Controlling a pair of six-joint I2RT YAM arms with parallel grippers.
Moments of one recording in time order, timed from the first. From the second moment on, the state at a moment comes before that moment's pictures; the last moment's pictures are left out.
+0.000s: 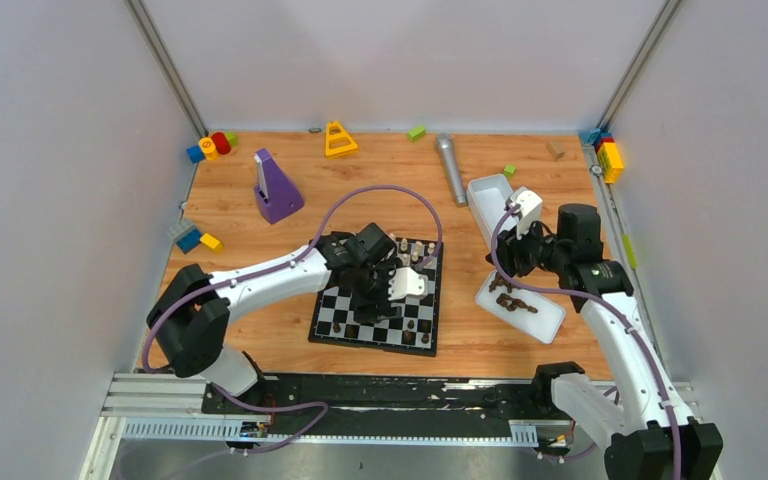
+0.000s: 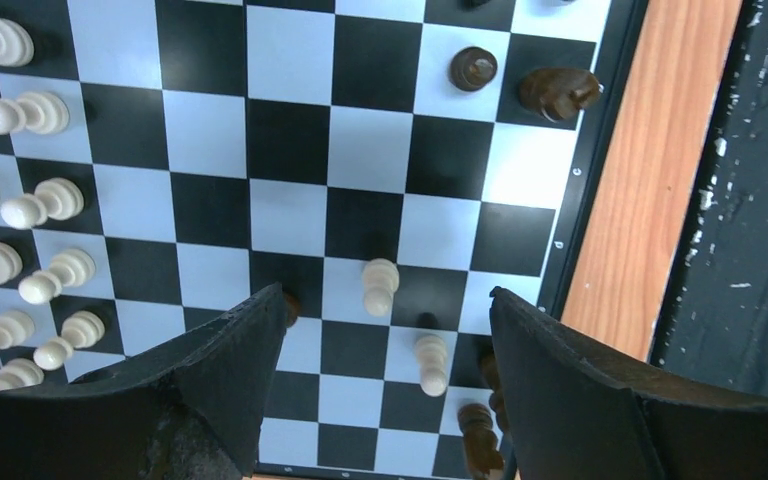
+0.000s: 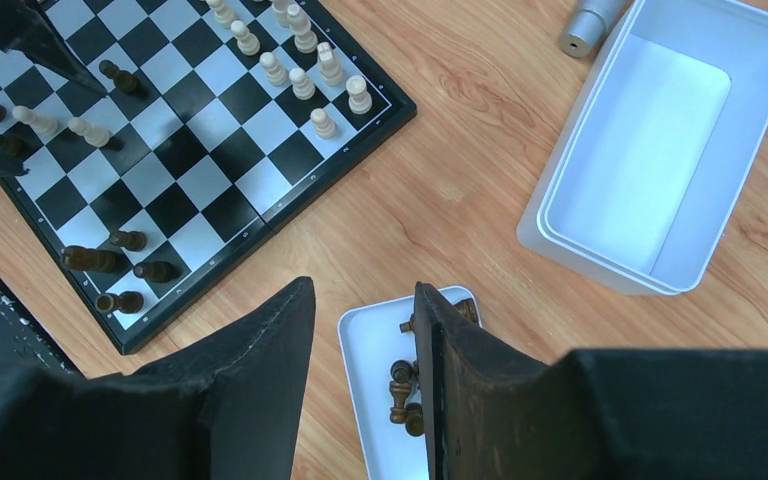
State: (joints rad) left arm -0.88 1.52 1.04 -0.67 0.32 0.66; right arm 0.12 0.91 0.82 -0.55 -0.55 -0.33
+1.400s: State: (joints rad) left arm -0.86 1.61 1.15 -0.71 0.25 0.68; right arm 0.12 0.95 0.82 -0.55 -0.60 -0.33
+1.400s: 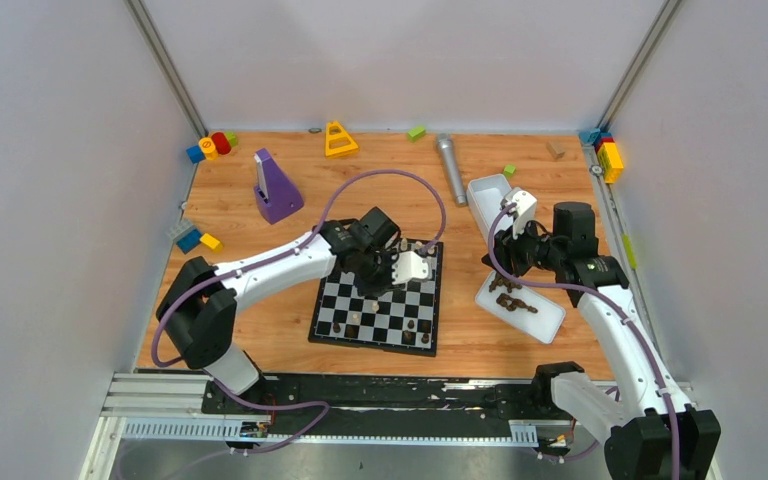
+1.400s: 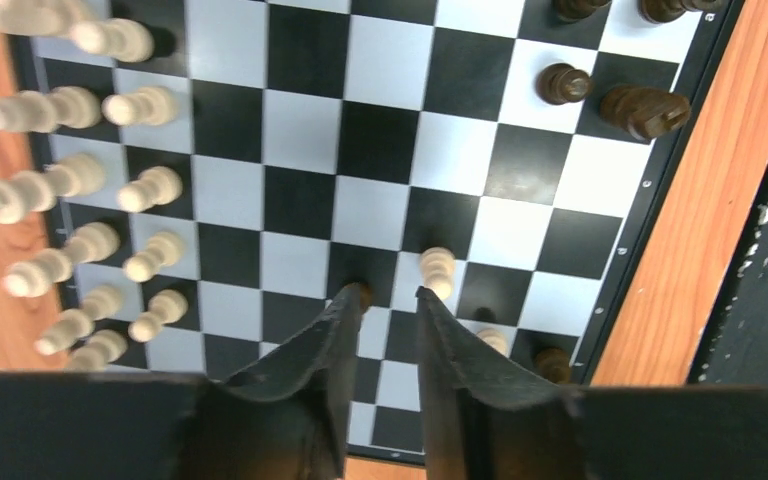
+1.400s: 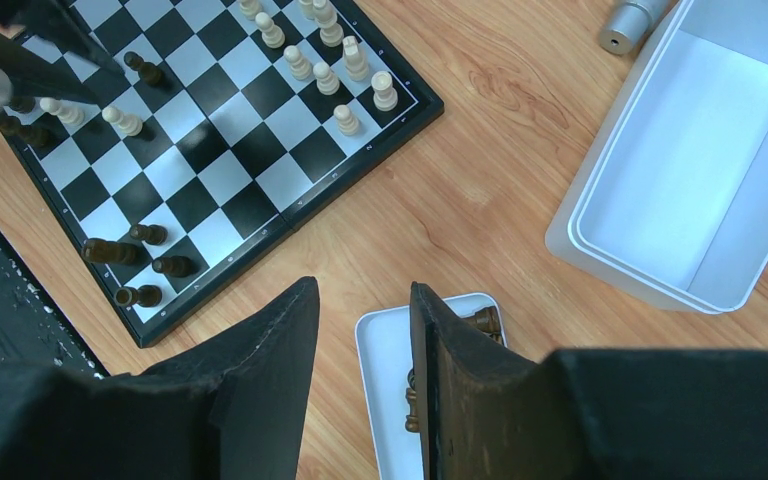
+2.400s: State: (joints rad) left arm -0.86 1.73 1.18 -0.76 0.30 0.69; right arm 0.12 0.95 0.82 -0.55 -0.60 -0.33
